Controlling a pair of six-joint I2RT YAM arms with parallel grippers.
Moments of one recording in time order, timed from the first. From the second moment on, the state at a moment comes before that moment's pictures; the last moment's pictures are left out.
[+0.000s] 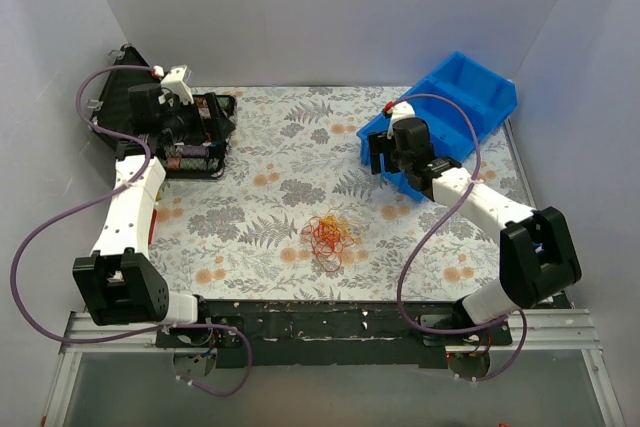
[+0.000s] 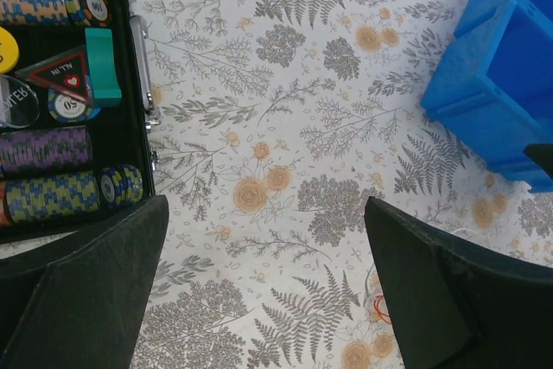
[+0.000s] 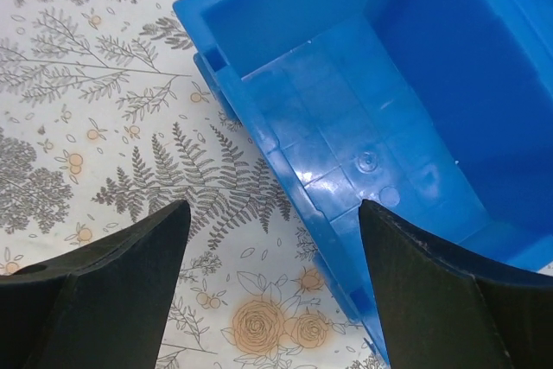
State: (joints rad) left arm 0.07 1.37 1.31 -0.44 0.44 -0.13; right arm 0.49 1.47 1.01 -0.12 0.19 0.11
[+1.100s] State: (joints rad) left arm 0.07 1.32 1.24 -0.45 0.43 -0.14; right arm 0.76 1.93 1.45 -0.12 0.38 0.05
